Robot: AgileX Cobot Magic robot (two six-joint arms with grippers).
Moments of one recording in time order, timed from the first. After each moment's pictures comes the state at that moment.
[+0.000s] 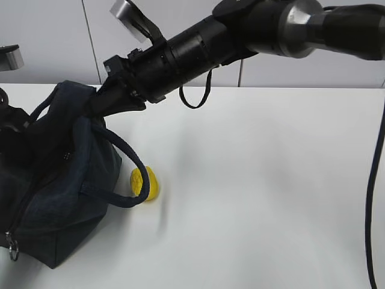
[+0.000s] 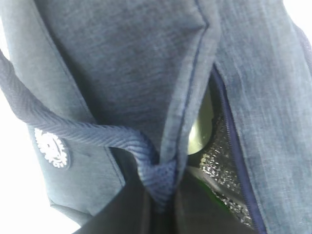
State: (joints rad) left arm -0.10 1.55 -1.10 -0.38 1.03 0.34; right arm 0.45 2.23 -1.91 1.20 1.17 -0.79
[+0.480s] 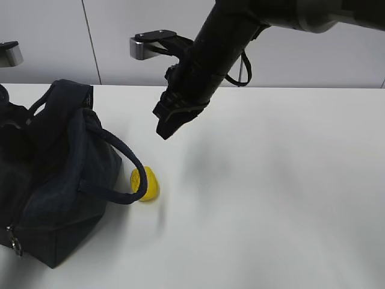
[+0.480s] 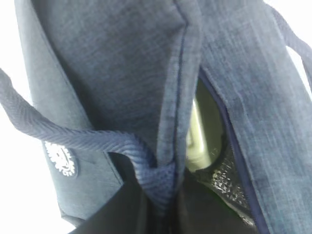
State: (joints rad) left arm -0.10 1.55 -1.10 -0.37 0.99 0.34; right arm 0.46 2.14 -1.91 0.49 1.17 -0.66
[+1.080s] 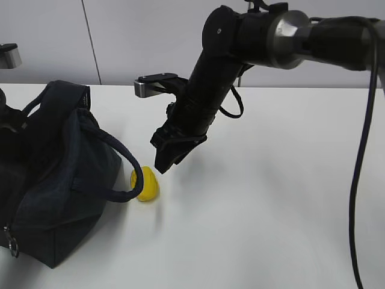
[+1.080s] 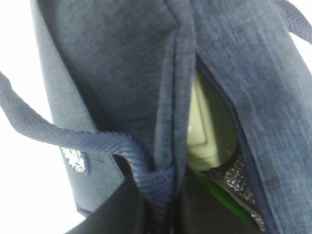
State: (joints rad) left arm -0.10 1.55 -1.10 -0.32 0.98 0.34; right arm 0.47 2.26 -1.91 0.46 1.18 -0.54
